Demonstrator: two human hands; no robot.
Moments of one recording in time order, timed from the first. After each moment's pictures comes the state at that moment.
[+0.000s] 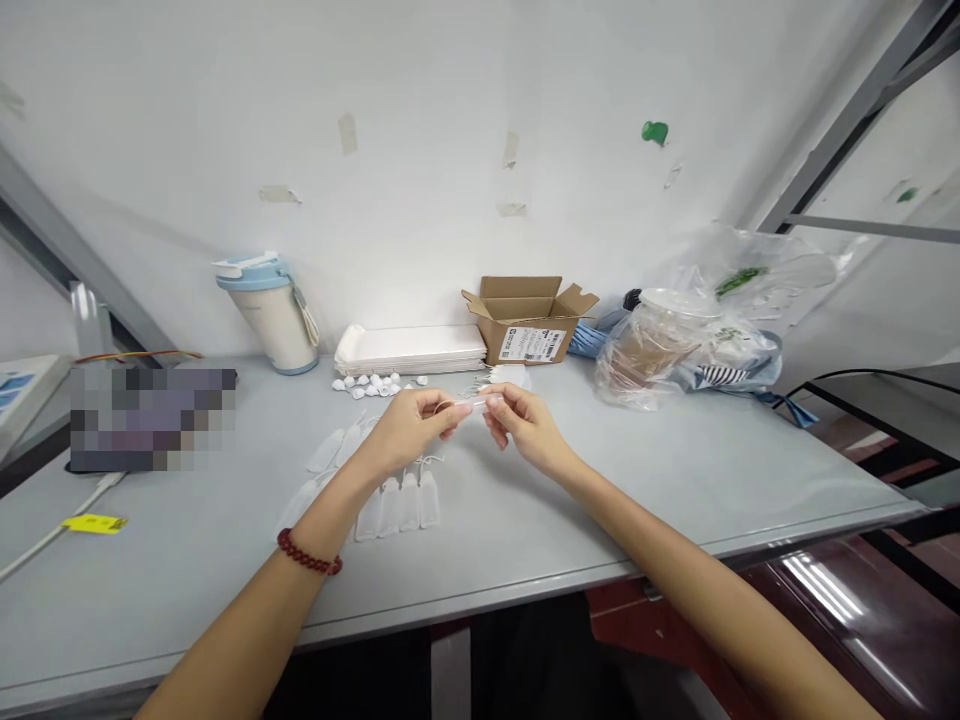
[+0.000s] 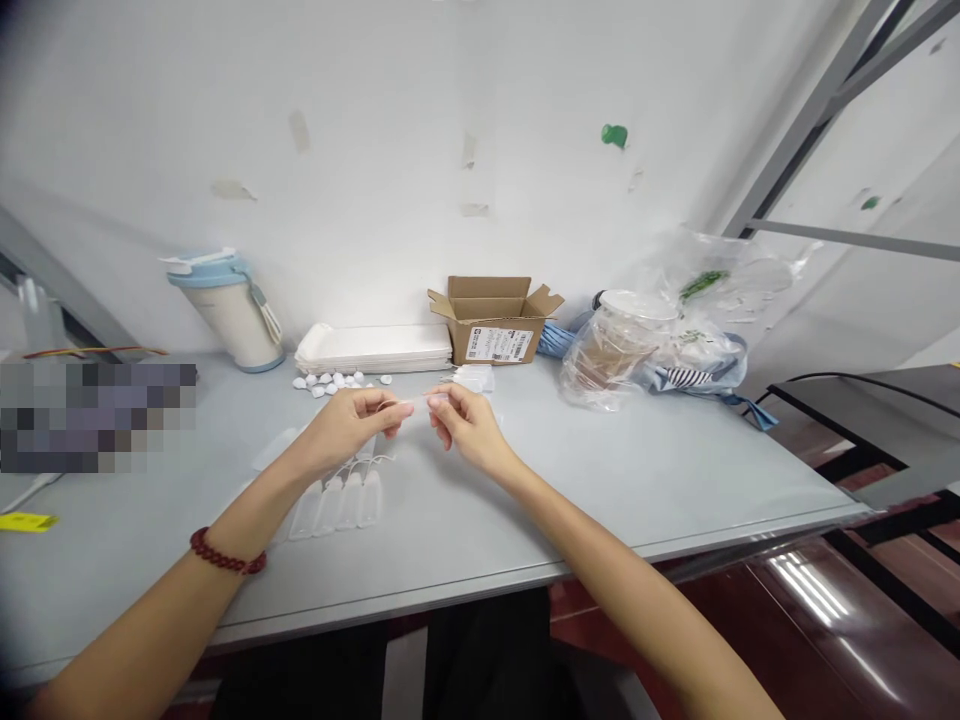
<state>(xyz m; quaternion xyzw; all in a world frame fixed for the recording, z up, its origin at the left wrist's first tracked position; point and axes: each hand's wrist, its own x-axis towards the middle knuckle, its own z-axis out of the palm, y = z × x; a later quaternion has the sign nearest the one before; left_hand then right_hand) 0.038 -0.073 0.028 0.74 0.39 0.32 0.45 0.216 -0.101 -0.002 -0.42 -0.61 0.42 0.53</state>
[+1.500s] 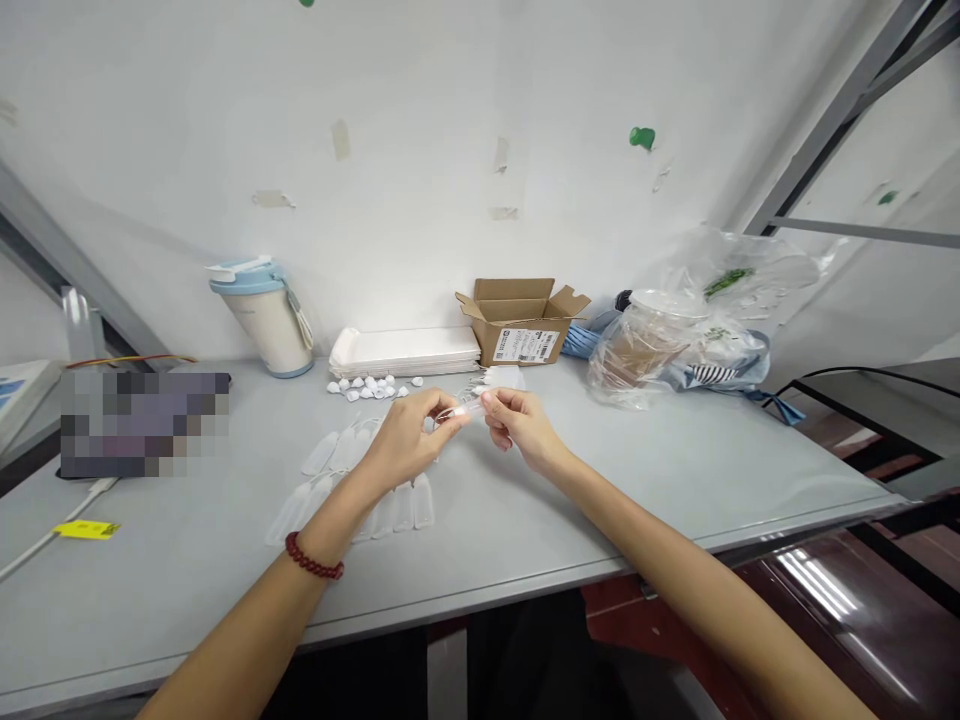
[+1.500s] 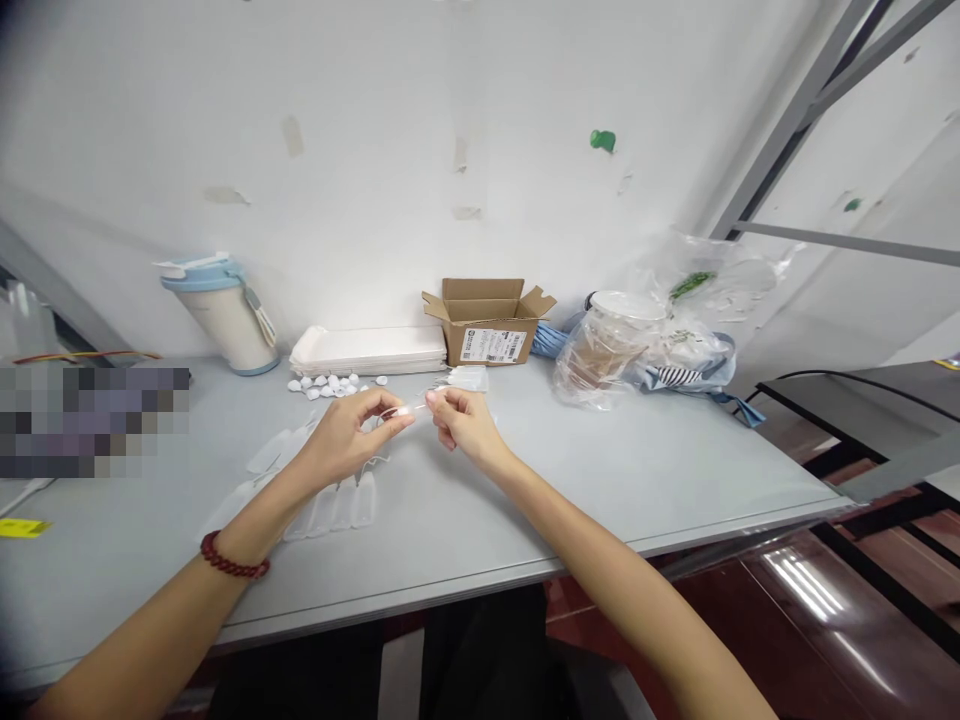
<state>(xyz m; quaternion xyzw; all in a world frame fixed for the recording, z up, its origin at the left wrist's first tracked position) 0.043 -0.076 0.017 0.83 0.36 0.35 0.24 0.219 -0.099 0.001 -0.43 -0.54 0.50 0.53</state>
